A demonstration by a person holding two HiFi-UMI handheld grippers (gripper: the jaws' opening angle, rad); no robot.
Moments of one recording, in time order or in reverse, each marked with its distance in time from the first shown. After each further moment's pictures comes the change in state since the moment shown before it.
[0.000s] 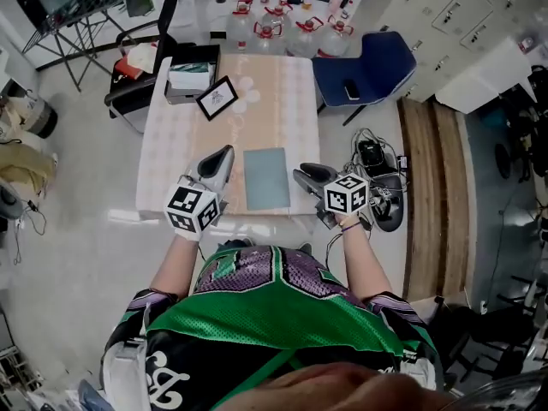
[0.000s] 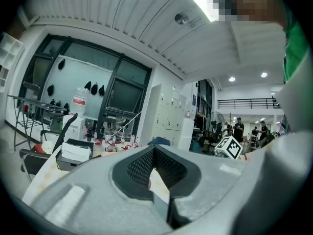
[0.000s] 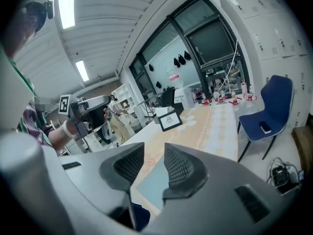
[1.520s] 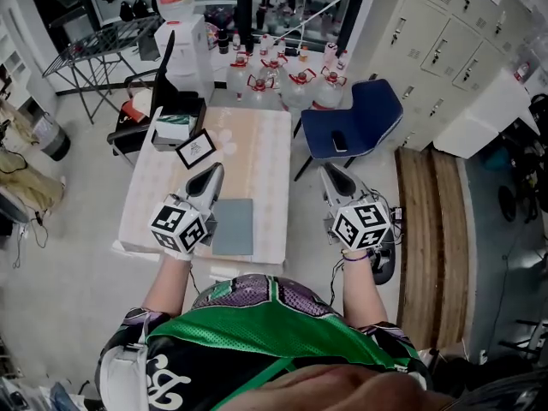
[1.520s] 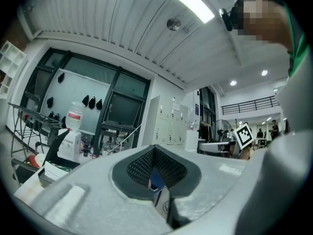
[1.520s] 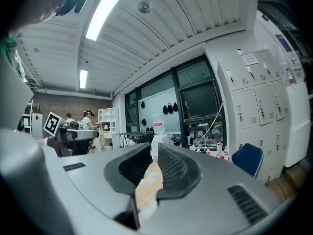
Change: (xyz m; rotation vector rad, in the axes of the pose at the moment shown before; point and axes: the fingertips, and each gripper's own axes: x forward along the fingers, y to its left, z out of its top) left arm 0.088 -0.092 0.100 0.039 -0.146 0.062; right arm -0.194 -0.071 0.204 -0.254 -0.454 -0.262
